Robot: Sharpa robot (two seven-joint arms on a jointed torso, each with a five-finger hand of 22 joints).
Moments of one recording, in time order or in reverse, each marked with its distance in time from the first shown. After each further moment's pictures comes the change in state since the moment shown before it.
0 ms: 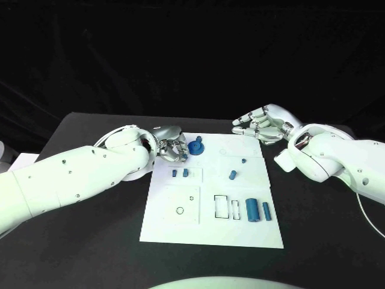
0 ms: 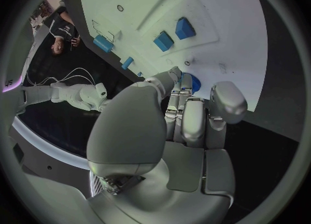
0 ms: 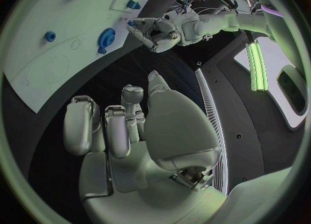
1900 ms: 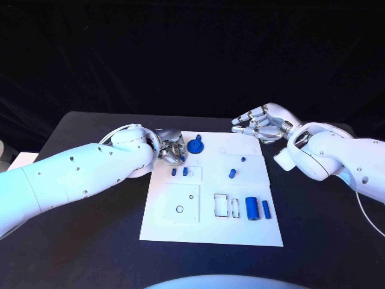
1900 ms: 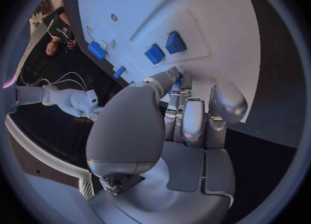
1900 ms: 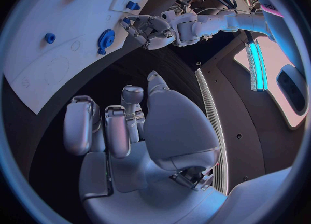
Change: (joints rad) left arm -0.001 0.043 0.000 -0.049 -0.009 0.099 -0.080; left_hand -0.030 -0.008 0.000 0.000 0.000 0.003 -0.004 -0.012 -0.009 0.001 -0.001 -0.004 -0.002 0.000 0.000 0.004 -0.001 0.000 0.000 0.000 0.000 0.001; right arm 0.000 0.003 0.000 0.000 0.000 0.006 0.001; right_hand 0.005 0.005 -0.004 -0.004 0.000 0.000 0.000 0.000 0.000 0.000 0.000 0.000 0.000 0.000 0.000 0.000 0.000 0.000 0.000 0.000 0.000 0.000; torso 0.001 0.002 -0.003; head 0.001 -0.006
